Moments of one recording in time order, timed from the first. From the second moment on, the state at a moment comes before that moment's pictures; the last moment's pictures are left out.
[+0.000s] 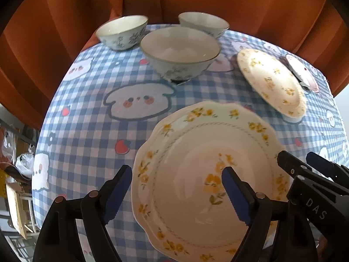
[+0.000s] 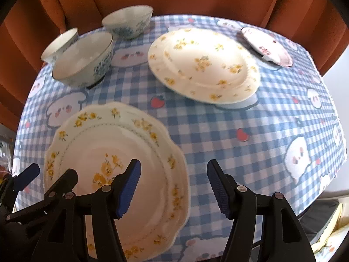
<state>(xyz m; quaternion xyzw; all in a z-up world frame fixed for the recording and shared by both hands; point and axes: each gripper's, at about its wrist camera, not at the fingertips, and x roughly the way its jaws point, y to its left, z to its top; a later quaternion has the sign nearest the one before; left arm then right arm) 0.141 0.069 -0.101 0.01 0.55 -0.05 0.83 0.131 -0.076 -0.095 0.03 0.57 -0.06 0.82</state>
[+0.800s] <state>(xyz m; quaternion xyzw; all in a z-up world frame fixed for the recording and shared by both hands) 0.173 -0.043 -0.086 0.03 0.53 -0.04 0.85 0.154 -0.191 -0.075 0.05 0.54 -0.05 0.84</state>
